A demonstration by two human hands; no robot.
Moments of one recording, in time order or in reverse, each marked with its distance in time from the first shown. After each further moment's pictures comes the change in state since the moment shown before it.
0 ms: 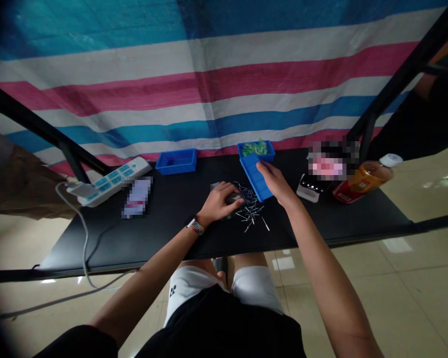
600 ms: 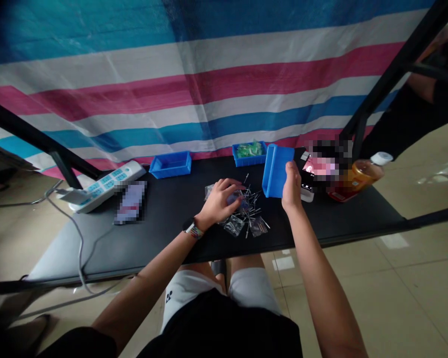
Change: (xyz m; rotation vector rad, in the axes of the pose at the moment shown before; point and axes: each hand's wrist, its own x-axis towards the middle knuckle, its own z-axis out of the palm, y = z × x) left_hand 0.015 0.024 0.000 0.079 -0.022 -0.028; right_hand 0.000 0.036 -0.036 0.072 0.419 -0.235
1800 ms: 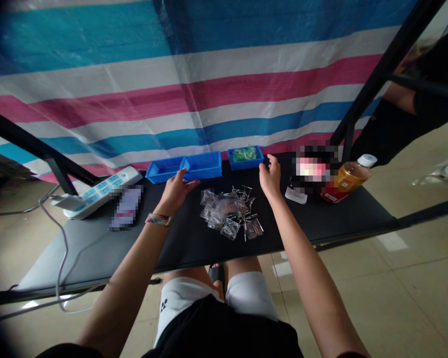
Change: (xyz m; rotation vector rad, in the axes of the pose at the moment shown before) left_hand 0.017 -0.071 -0.063 -1.179 0.724 -0.959; right_hand 0.032 0.015 0.043 -0.252 0.001 0.028
